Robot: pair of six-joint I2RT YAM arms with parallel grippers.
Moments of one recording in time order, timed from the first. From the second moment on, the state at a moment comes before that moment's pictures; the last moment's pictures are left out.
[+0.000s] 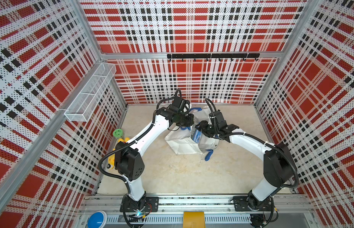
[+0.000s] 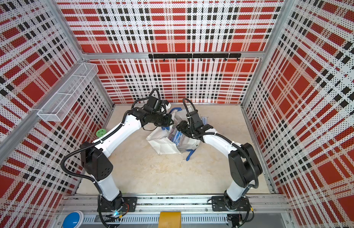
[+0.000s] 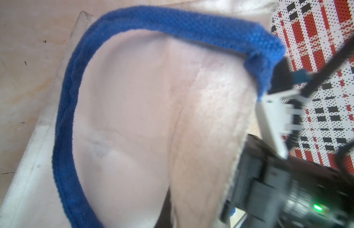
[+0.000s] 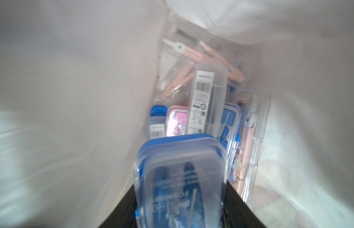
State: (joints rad) left arm -0.55 1.80 1.74 -0.79 0.31 -0.41; right arm 0.54 1.64 1.22 -0.28 -0.19 0.94
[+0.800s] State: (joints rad) left arm -0.52 1.80 1.74 -0.79 0.34 -0.42; right arm 0.14 1.41 1.40 -0.67 -0.10 0.52
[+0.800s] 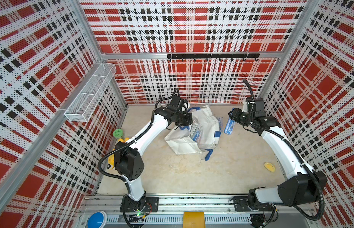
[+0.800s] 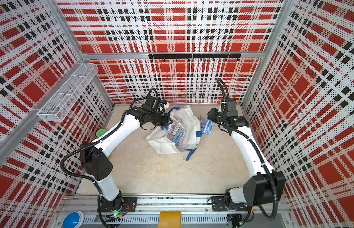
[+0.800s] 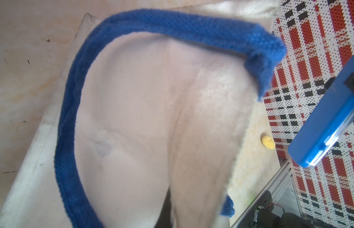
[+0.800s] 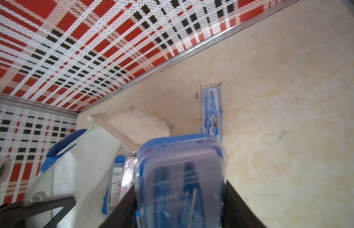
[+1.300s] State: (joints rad) left arm -0.49 1.80 1.75 -0.81 0.37 -0.37; right arm 0.09 1.91 1.72 -0.86 -0.05 0.33
